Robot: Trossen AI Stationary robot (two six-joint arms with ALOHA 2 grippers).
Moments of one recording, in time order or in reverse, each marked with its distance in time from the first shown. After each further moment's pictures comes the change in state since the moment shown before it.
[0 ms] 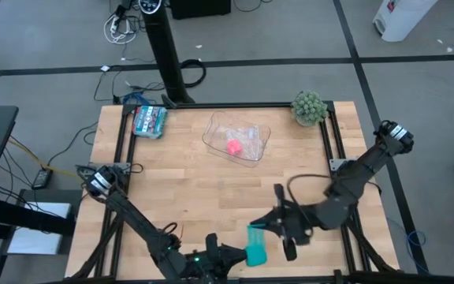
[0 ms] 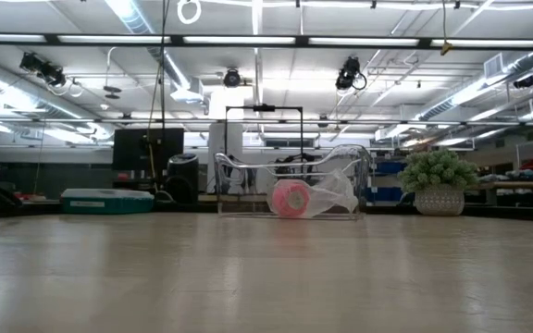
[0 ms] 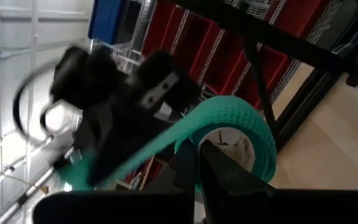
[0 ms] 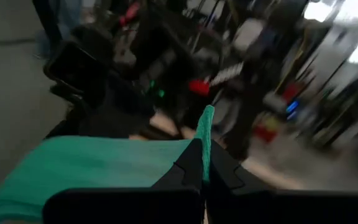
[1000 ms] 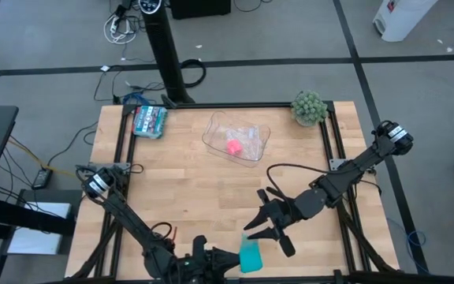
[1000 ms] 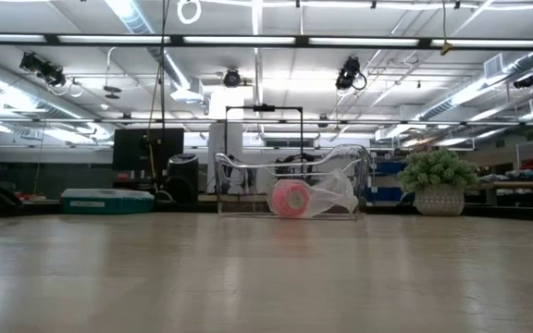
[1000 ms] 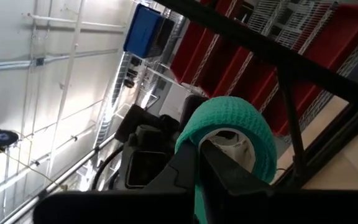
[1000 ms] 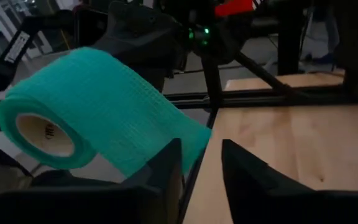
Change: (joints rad) left arm -0.038 0.002 0.000 0.257 -0.003 0.136; right arm -0.138 0.013 -0.111 0.035 -0.419 0.635
